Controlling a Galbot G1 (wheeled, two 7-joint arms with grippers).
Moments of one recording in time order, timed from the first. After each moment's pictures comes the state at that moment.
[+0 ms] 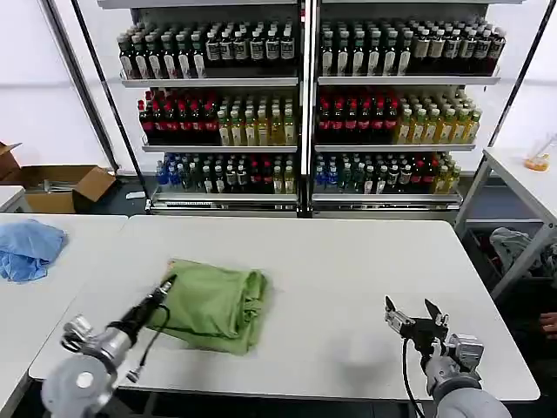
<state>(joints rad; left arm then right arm) 1.30 -1.05 -0.73 -1.88 -1.27 0.43 -0.04 -1.47 1.14 0.54 2.24 0.61 -0.53 0.37</state>
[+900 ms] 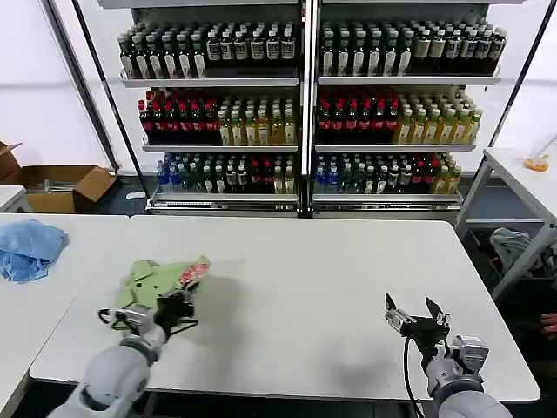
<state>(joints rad) 1.15 -0.98 -0.26 -1.87 -0.48 0.40 -0.09 -1.49 1.17 0.56 2.27 0.59 -0.52 0.36</state>
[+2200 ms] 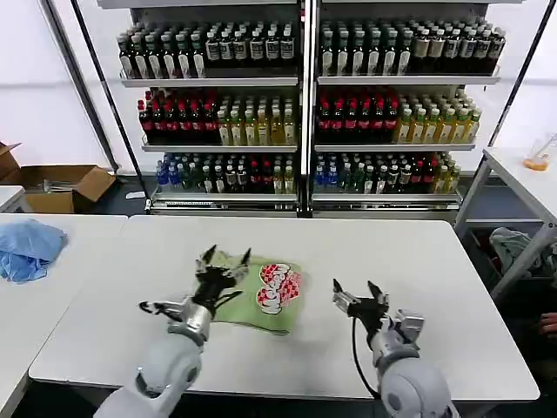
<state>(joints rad) 1.10 -1.11 -0.22 -1.92 -0.53 0.16 -0.26 -1.17 1.26 0.23 2.03 0.67 -0.48 0.39</state>
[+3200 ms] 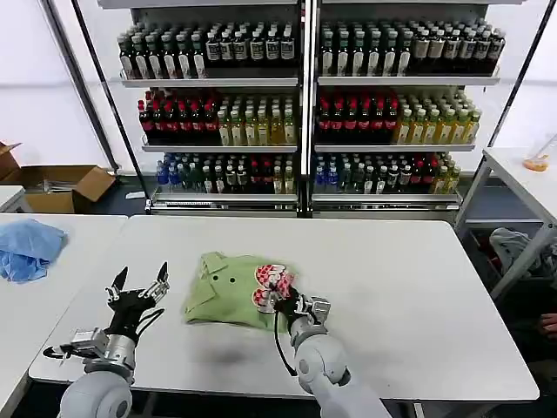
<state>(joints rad) 1.38 -1.09 -0.55 -2.02 -0.57 0.12 -0.27 -0.95 1.48 0.02 1.61 0.69 -0.38 0.40</state>
